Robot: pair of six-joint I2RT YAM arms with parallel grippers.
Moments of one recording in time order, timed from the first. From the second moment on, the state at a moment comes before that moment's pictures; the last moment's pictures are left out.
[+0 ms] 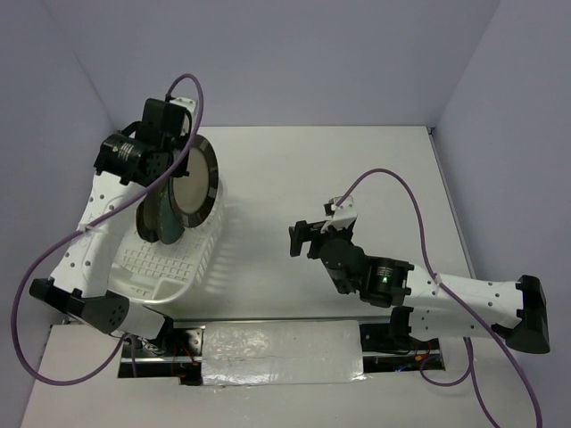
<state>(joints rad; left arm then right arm) -0.35 1.44 1.85 -1.20 -0.37 -0.05 1.25 0.95 0.75 -0.12 0.90 0.48</state>
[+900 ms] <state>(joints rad) -0.61 1.51 1.42 -0.48 0.22 -0.40 1.25 0.46 0.55 -0.01 1.05 0.51</state>
